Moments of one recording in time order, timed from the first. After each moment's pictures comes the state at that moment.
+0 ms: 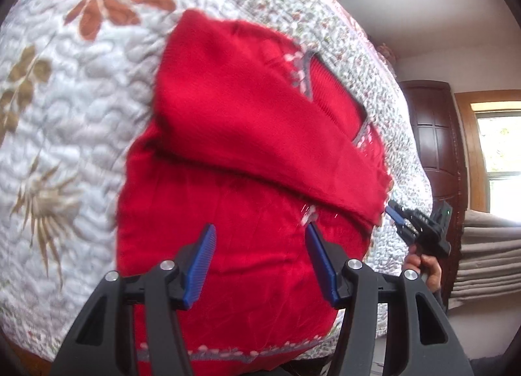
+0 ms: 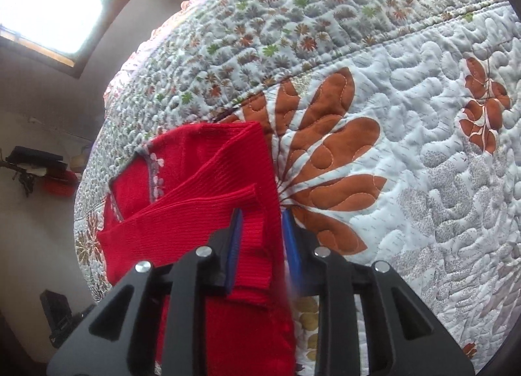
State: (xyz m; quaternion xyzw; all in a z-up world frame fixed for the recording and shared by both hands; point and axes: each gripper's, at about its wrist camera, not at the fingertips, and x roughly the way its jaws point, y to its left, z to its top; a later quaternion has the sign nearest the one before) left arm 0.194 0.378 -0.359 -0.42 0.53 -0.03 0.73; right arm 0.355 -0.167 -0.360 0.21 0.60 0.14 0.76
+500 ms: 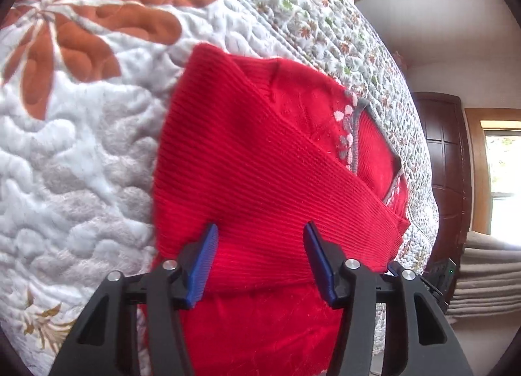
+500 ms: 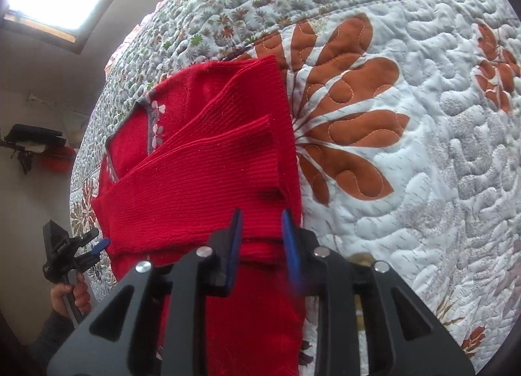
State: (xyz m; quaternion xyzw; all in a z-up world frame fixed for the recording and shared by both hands) left arm 0.247 0.434 -0.406 -0.43 0.55 -0.01 0.72; right arm 0.325 -0.149 -0.374 0.18 0.64 0.15 0.74
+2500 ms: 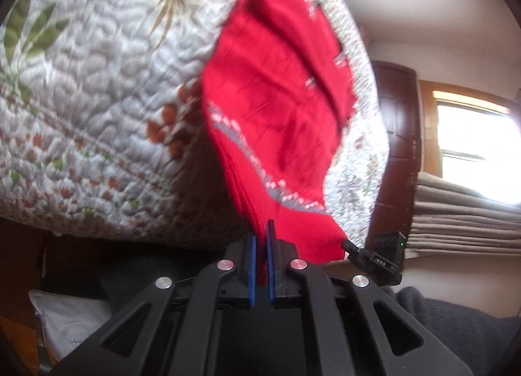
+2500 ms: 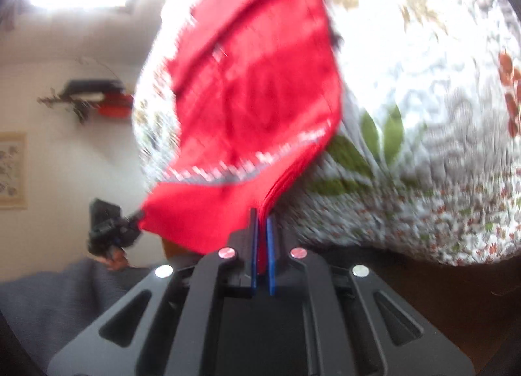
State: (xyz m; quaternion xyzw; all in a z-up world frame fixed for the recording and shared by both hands) left arm -0.070 0.398 -0.332 -0.52 0.52 -0.12 0.67; right arm 0.050 -0.191 -0.317 0.26 0.66 0.28 0.64
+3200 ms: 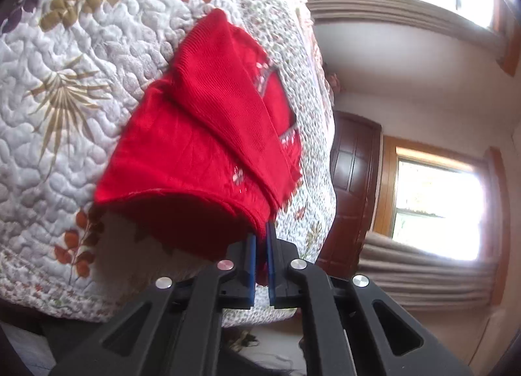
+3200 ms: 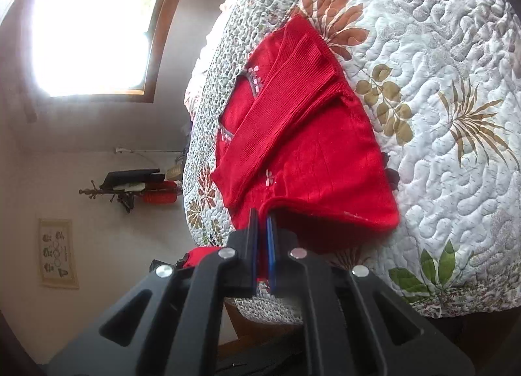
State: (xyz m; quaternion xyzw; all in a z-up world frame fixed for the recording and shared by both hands) left arm 0.090 0.433 -0.342 -0.63 0.44 -0.09 0.63; right arm 0.178 -0.194 -0.307 0.43 0.58 0.23 0.65
